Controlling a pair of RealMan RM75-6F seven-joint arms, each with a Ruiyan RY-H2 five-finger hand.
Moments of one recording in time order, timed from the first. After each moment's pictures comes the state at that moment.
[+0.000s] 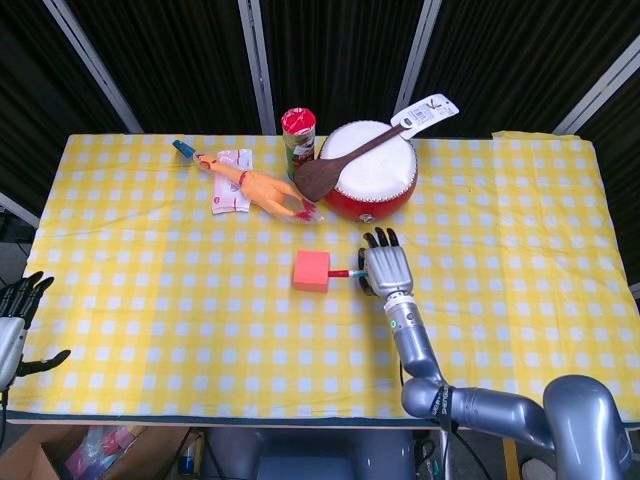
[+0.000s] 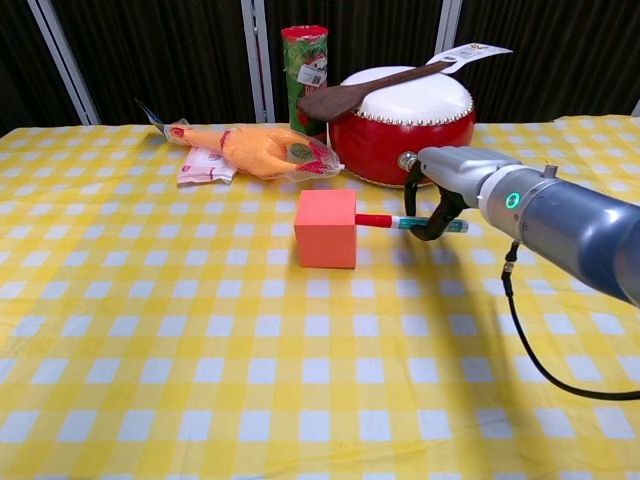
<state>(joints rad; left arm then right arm) -0.10 -1.05 -0.03 -1.67 1.45 1.41 -0.03 0.89 -1.76 0.29 -1.37 -0.66 1.07 -0.68</state>
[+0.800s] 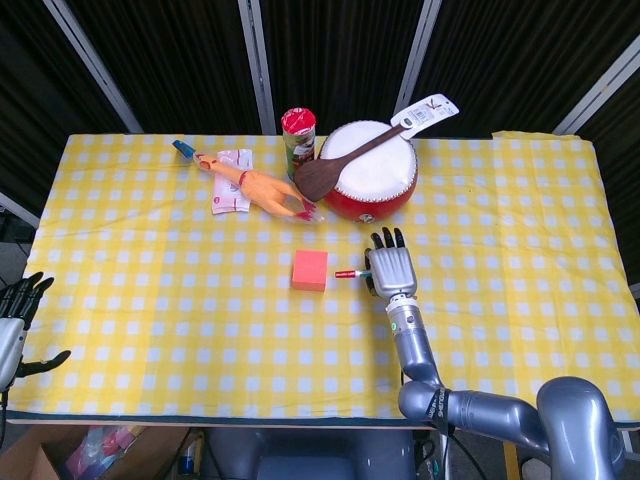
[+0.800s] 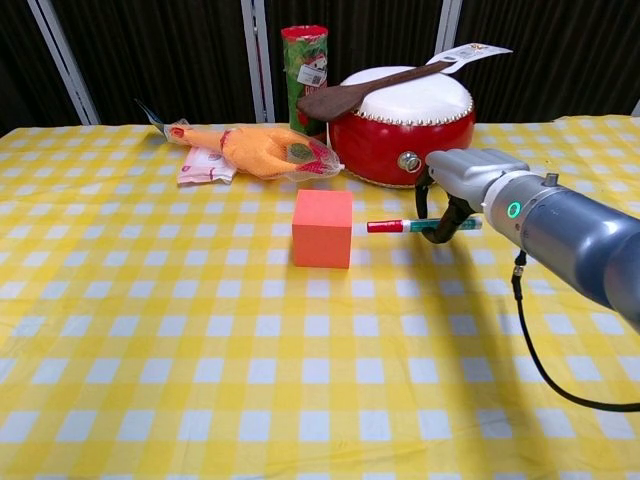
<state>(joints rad) -0.10 -1.05 -0.03 -1.67 1.45 1.42 -0.03 0.88 -1.80 0.28 -1.34 -0.64 1.13 -0.76</state>
